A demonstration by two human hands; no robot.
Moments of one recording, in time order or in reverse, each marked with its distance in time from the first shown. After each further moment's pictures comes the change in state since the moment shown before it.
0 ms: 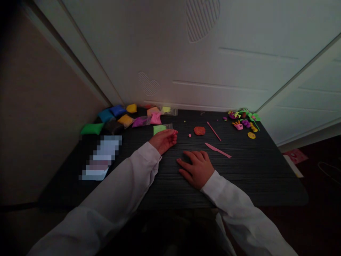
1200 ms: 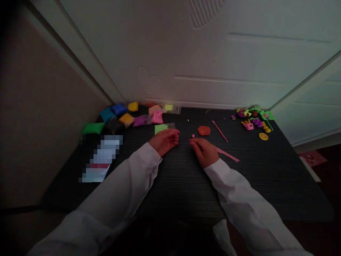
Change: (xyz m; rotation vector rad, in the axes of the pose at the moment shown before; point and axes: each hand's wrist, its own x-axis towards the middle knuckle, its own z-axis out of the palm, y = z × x) left_hand 0.000 0.003 0.001 -0.010 0.018 -0.014; right_hand 0.042 0.043 0.013 0.451 0.315 0.244
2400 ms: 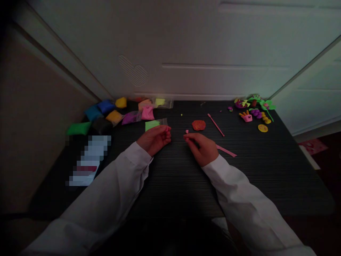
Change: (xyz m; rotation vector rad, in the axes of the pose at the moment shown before) left_hand 0.000 0.000 0.002 0.028 0.008 -0.002; right_hand 0.000 0.001 -0.012 0.078 0.012 -0.019
